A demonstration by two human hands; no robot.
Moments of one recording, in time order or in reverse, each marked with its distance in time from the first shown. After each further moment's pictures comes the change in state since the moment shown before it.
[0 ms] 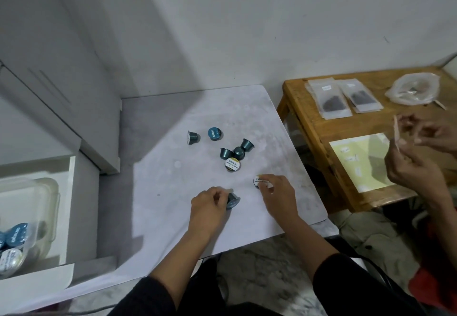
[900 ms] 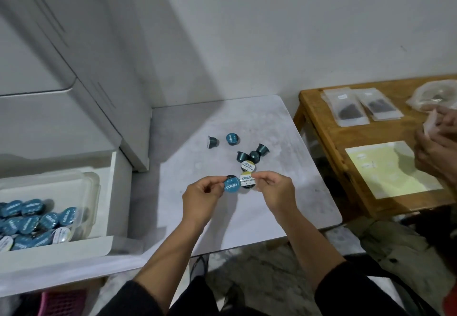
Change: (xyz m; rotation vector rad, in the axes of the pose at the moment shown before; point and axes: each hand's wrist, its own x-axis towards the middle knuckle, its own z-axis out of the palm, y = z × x) left_hand -0.023 0.005 -0.053 -0.472 0.143 -0.048; right_hand -0.027 -0.058 -0.006 0.476 -0.073 0.027
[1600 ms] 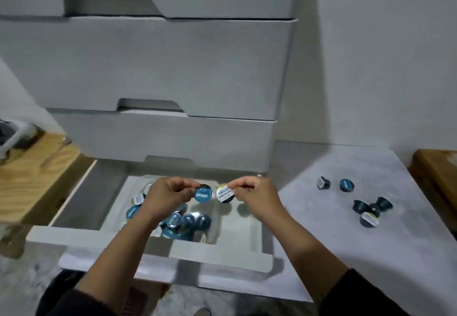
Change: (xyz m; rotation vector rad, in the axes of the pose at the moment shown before) left_hand -0.004 0.018 -0.345 0.186 0.177 0.048; right_hand -0.086 -0.173 0.246 0.015 -0.504 -0.260
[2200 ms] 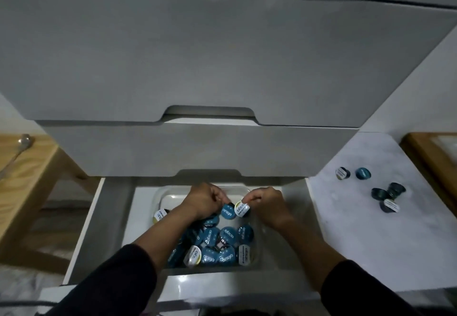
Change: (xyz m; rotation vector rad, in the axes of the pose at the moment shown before) left_hand 0.114 -0.063 -0.025 0.362 -0.487 0.003; right_hand 0.065 0.027 0.101 -0.416 0.079 0.250
